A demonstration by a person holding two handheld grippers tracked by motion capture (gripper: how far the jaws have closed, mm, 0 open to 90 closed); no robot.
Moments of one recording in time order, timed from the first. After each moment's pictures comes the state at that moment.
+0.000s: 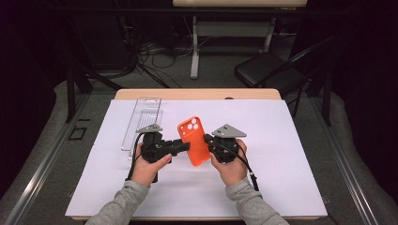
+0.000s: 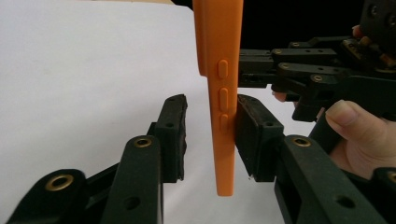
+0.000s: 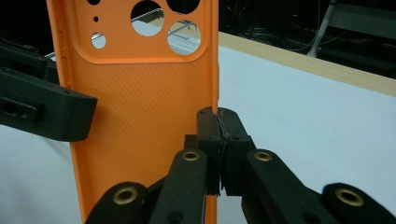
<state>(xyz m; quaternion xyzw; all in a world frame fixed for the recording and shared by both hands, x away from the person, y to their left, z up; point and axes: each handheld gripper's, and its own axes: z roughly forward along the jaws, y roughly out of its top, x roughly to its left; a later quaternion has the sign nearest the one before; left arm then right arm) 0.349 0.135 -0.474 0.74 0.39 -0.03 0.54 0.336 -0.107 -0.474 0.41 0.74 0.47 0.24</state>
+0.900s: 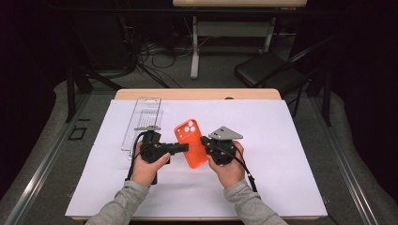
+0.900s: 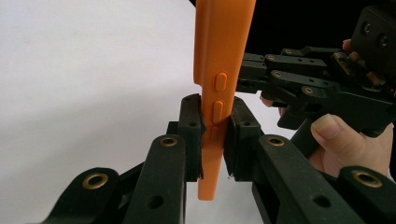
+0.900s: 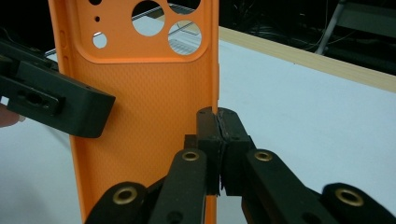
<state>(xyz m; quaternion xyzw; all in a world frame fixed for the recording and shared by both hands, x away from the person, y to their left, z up) 0.352 0.138 -0.478 0.73 0.42 -0.09 0.53 0.334 -0.100 -0.478 0.40 0.75 0.47 0.23</state>
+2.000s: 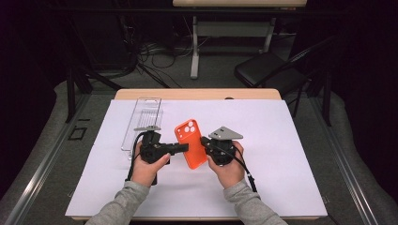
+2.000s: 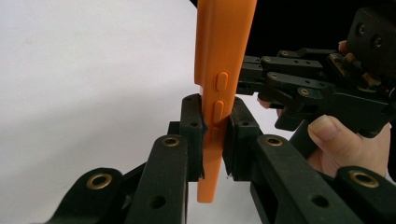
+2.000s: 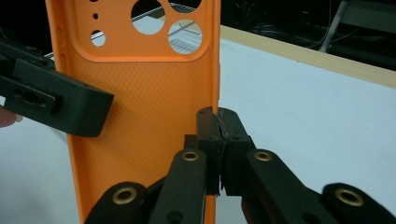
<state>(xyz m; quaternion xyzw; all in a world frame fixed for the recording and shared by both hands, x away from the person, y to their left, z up) 0.349 0.138 -0.475 0.73 0.42 -0.09 0.53 0.333 -0.100 -0.479 0.40 0.75 0.47 0.23</state>
